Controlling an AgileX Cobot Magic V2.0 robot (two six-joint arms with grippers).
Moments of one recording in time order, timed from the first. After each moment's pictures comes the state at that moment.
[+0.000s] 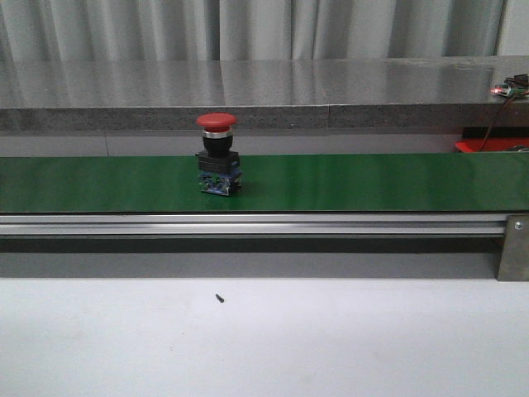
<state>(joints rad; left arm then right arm) 0.02 1.10 -0.98 -0.25 0.87 0.20 0.00 0.59 -0.52 0.33 0.42 -0.34</state>
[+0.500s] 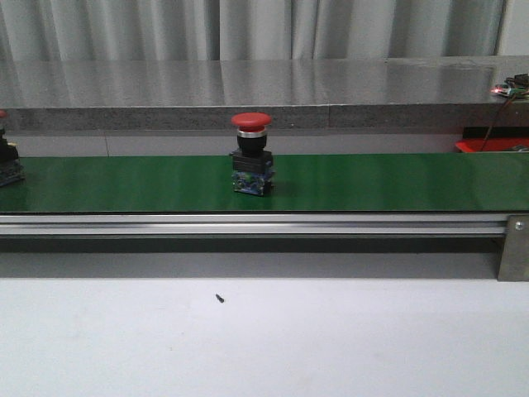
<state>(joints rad) 0.02 0.74 -0.67 -0.25 0.84 0.20 0.11 0.97 -0.79 0.34 0.59 -0.34</state>
